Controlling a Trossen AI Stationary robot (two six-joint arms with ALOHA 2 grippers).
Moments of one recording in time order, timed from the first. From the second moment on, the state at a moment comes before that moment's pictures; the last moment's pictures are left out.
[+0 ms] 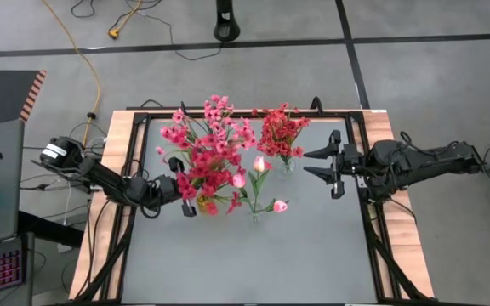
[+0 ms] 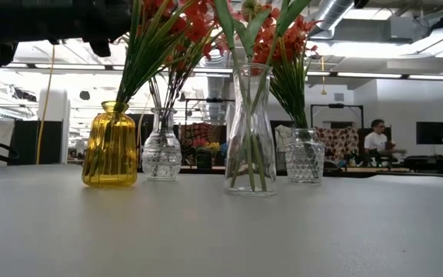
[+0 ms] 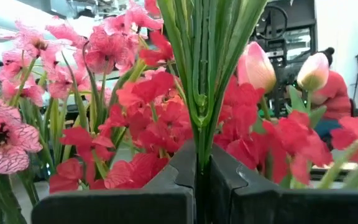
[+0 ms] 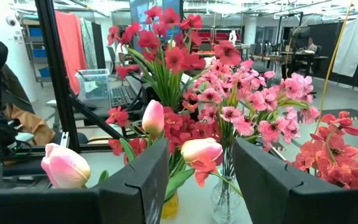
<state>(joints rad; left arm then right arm) -0.34 1.28 0.22 1.44 -0.64 0.29 0.16 0.69 0.71 0.05 0.24 -0.01</state>
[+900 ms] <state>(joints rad) -0.51 1.27 0.22 1.40 -1.02 0.36 0.16 0.69 0.71 0.05 0.24 0.00</state>
